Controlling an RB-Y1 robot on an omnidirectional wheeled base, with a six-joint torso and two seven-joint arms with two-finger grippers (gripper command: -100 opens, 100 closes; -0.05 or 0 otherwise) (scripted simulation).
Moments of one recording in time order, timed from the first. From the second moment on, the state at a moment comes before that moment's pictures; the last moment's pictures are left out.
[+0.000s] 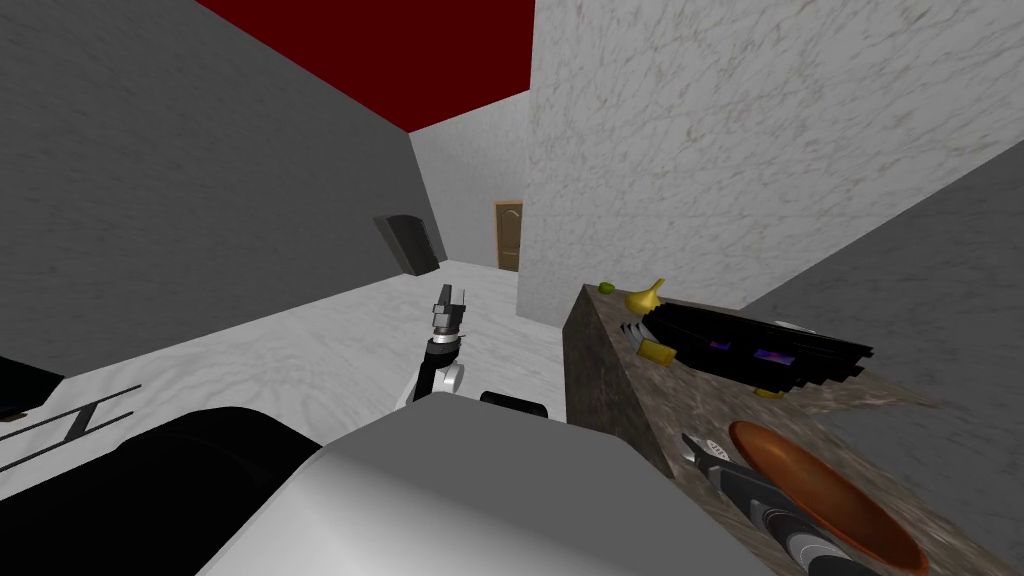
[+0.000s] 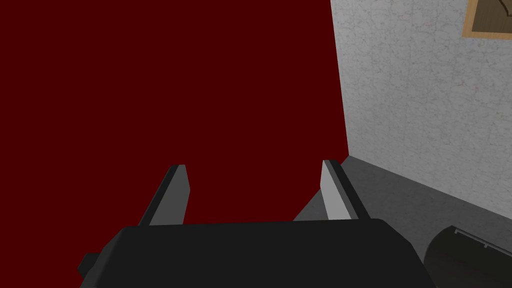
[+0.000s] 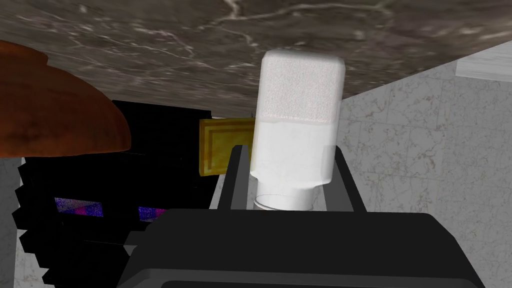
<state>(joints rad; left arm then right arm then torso) 0.46 -0.02 -0.07 -2.20 -0.07 -0.64 -0.01 1.07 -0.86 -0.27 -1.81 0.39 -0.17 0.34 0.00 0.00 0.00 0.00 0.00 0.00</state>
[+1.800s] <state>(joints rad) 0.46 -0.02 -0.07 -2.20 -0.07 -0.64 -0.01 1.05 -0.98 -0.46 -1.79 0.26 -0.22 0.28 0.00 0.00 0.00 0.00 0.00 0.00</state>
